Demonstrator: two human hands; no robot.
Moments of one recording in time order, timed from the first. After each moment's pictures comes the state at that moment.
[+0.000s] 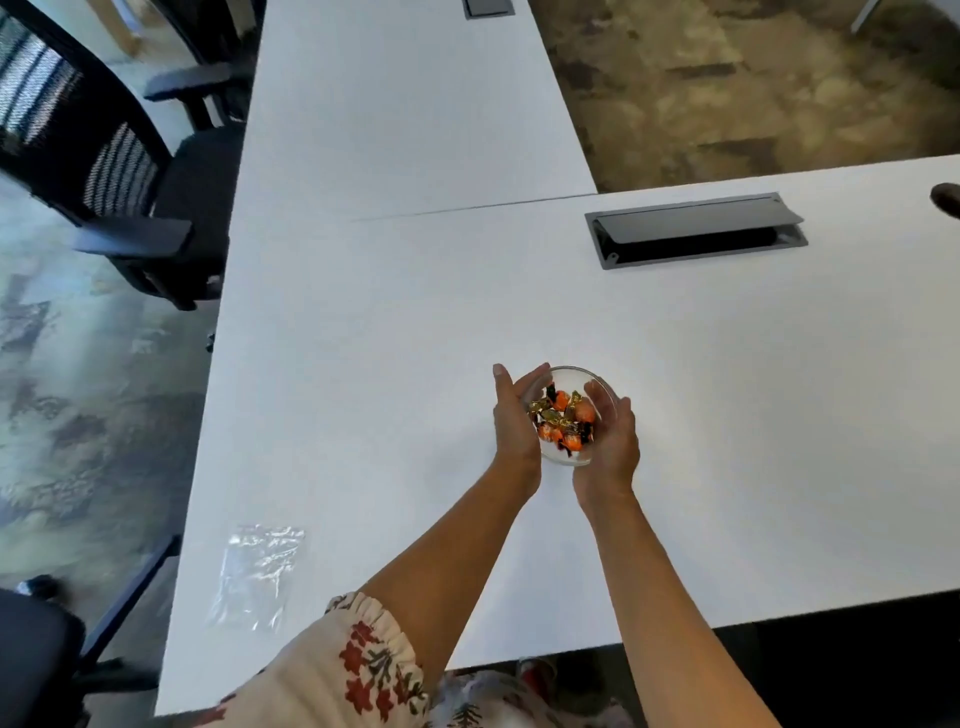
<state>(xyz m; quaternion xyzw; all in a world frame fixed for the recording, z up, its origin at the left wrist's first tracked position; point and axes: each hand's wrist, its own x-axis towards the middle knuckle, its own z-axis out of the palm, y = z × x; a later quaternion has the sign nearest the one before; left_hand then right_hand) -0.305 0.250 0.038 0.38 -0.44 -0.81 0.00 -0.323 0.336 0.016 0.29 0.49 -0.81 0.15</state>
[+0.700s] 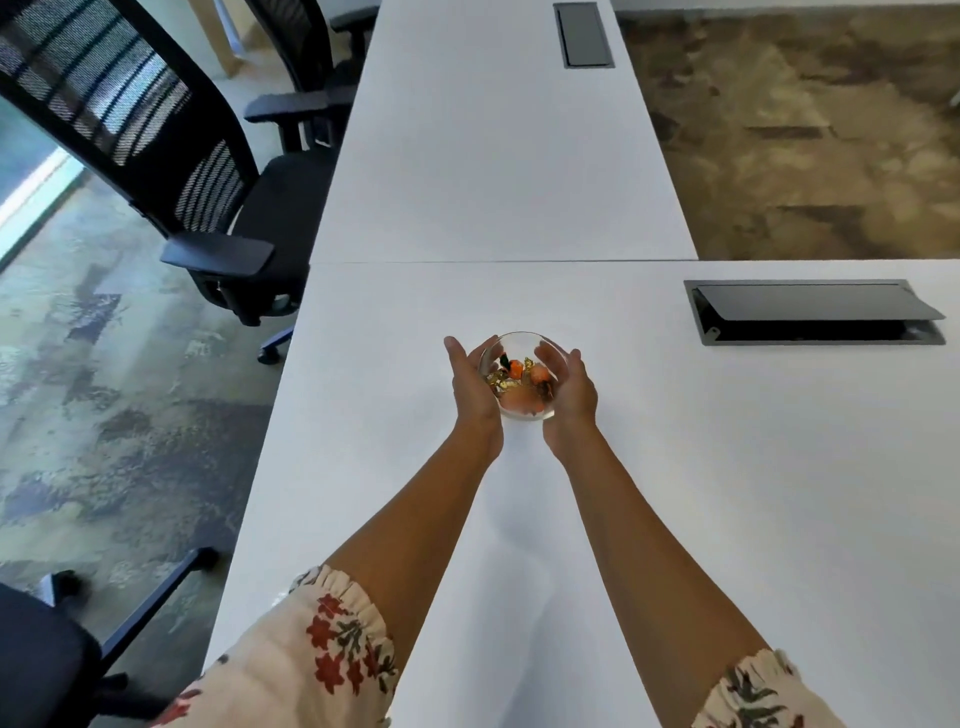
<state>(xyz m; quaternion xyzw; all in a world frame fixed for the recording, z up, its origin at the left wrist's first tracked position) -0.368 0.054 0.031 0.42 -0.40 -0.80 0.14 -0.421 0.133 0.020 0.18 0.55 -0.77 0.28</state>
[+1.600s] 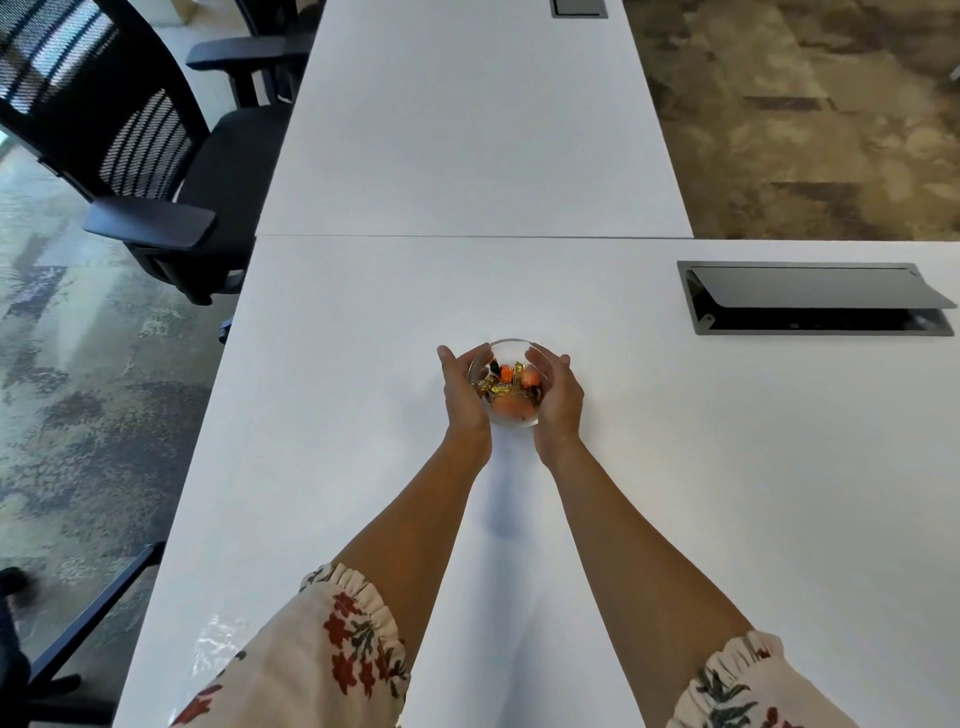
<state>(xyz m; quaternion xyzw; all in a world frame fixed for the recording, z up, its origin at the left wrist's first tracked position) -0.402 0.067 -0.037 0.44 -0.39 -0.79 0.14 -0.456 0.145 -0.062 0.15 0.62 -0.73 0.24</state>
